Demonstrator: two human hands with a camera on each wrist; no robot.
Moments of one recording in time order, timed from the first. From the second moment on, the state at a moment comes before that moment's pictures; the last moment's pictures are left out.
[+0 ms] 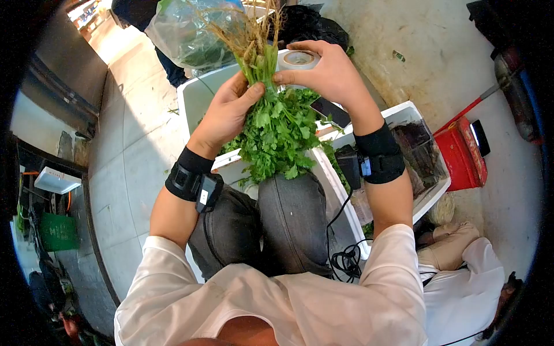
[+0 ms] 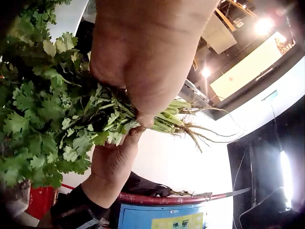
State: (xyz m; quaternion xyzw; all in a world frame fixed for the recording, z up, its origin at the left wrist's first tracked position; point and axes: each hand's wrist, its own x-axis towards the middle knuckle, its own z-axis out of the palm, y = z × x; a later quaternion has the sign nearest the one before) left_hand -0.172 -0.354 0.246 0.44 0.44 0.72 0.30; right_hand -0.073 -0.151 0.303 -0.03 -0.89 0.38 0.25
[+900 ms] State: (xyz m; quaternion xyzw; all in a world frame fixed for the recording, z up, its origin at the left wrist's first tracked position) left_hand -0.175 -0.353 0.243 0.41 0.44 0.75 0.28; right_hand -0.068 -0.155 0.296 -0.05 -0.87 0.41 0.27
